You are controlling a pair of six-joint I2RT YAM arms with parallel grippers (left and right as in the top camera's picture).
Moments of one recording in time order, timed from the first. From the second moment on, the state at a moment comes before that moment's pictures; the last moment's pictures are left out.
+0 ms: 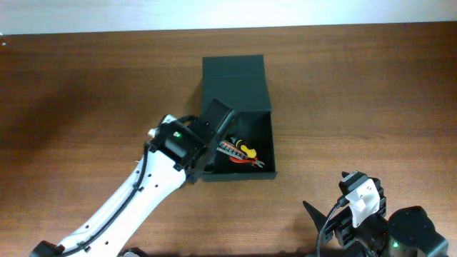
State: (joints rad) left arm -0.65 1.46 1.34 -1.22 -0.30 -1.64; right arm 0.58 0.37 0.88 -1.02 0.00 -0.03
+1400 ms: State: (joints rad) left arm -0.31 1.71 1.09 -0.89 -0.11 -1.88; right arm 0.58 0.37 0.88 -1.02 0.00 -0.03
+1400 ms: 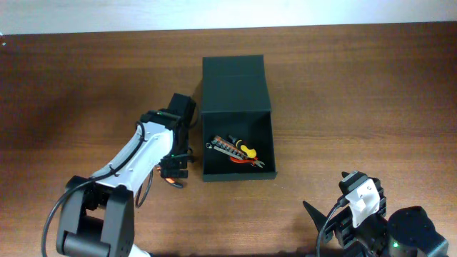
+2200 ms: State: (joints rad) left arm -0.26 1.78 1.01 -0.72 -0.03 -1.81; right arm 0.58 0.37 0.88 -1.02 0.00 -0.03
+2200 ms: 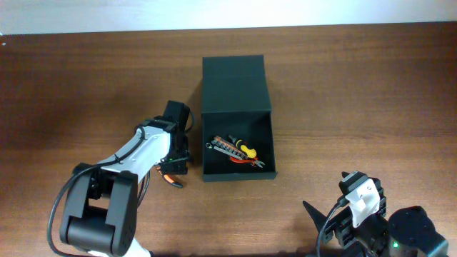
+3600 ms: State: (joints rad) left arm -0.43 1.45 1.16 -0.70 -0.07 -1.59; right arm 0.58 0.37 0.88 -1.02 0.00 -0.03
